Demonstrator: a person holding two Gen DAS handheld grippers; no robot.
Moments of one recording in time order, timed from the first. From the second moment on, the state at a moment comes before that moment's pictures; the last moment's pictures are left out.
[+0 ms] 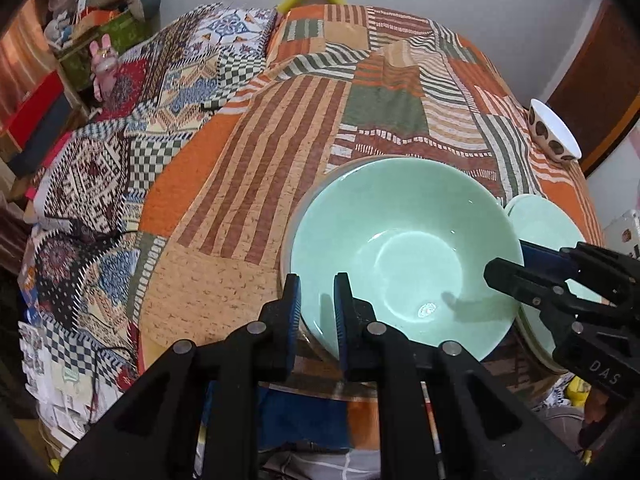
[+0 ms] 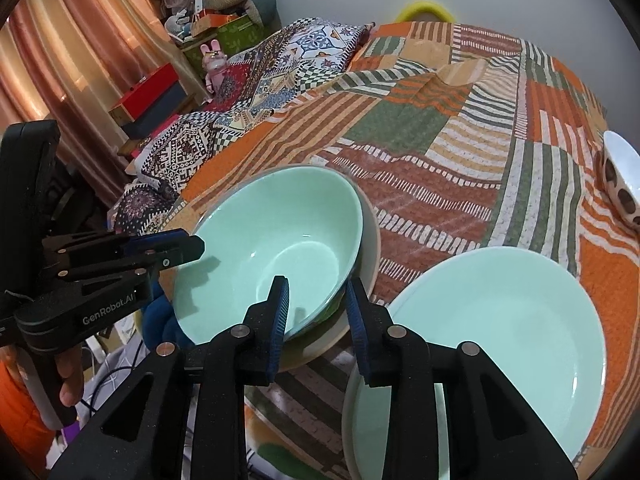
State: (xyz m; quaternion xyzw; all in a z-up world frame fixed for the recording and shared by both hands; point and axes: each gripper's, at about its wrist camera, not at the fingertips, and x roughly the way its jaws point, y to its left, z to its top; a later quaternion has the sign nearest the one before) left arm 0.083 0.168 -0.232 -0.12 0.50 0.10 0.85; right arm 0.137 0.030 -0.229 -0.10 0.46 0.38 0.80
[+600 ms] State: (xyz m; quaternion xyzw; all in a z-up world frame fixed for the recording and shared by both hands) left arm 0.078 0.154 -0.153 -0.09 0.42 0.10 0.90; right arm 0.133 -0.003 -0.175 -0.08 0.39 0.38 0.84
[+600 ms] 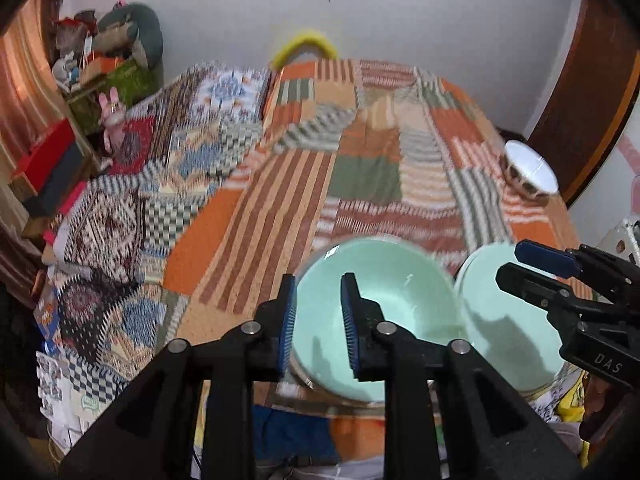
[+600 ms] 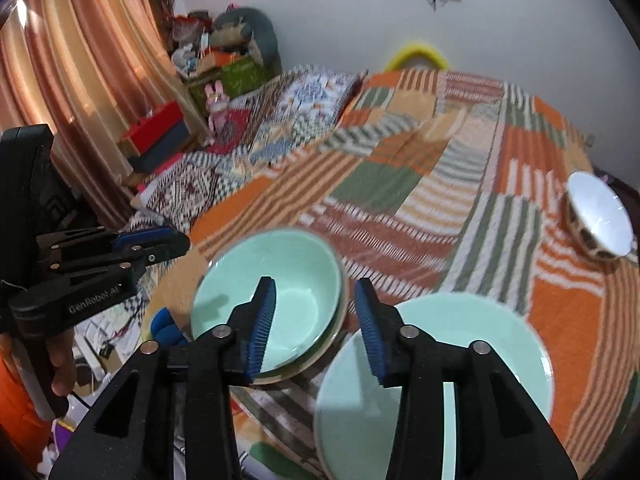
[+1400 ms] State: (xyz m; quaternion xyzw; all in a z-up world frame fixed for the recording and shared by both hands) left arm 0.169 -0.016 -0.038 -0.03 0.31 -0.03 0.95; right arm 0.166 -0.191 -0.090 -0.03 0.28 0.22 0.93
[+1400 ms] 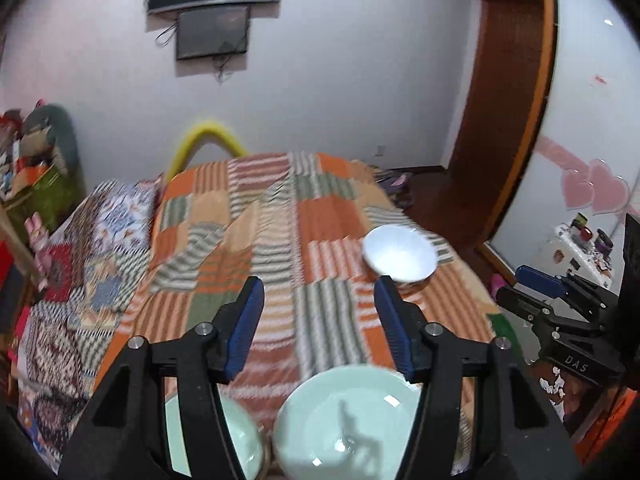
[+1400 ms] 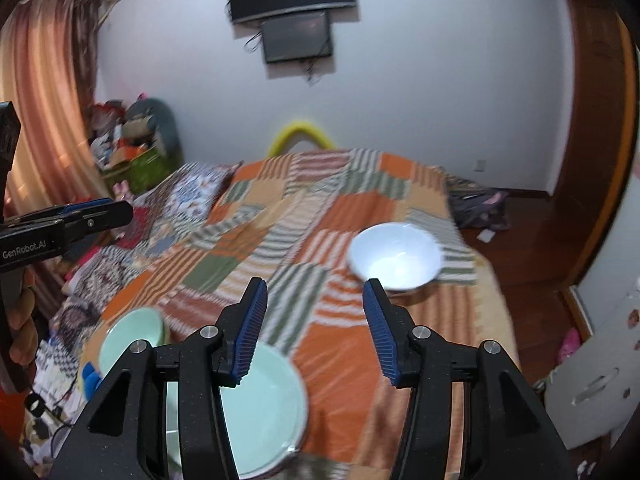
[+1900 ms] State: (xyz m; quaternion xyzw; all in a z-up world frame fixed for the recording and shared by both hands) left arm 0.274 -0.074 -0.051 -0.02 0.34 -0.07 0.94; right arm 0.222 -0.237 -0.067 0.00 0.25 0.17 0.95
